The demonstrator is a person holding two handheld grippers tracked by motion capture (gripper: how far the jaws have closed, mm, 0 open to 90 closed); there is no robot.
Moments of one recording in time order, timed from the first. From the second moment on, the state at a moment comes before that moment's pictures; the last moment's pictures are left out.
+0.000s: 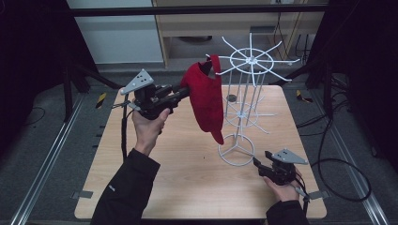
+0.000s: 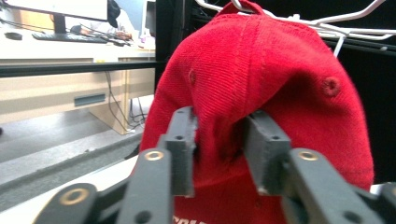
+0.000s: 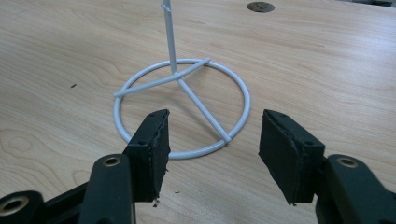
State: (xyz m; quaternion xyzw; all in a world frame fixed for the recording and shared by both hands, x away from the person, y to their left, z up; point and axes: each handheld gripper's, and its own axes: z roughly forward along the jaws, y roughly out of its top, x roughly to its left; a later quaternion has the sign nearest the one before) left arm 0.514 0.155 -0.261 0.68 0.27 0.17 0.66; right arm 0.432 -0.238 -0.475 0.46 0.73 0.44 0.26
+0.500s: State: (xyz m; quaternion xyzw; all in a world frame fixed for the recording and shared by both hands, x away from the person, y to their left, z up) left arm 0.481 0.205 -0.279 0.68 0.30 0.22 0.63; right arm 0.432 -0.240 -0.476 0.47 0.72 0.44 0.26
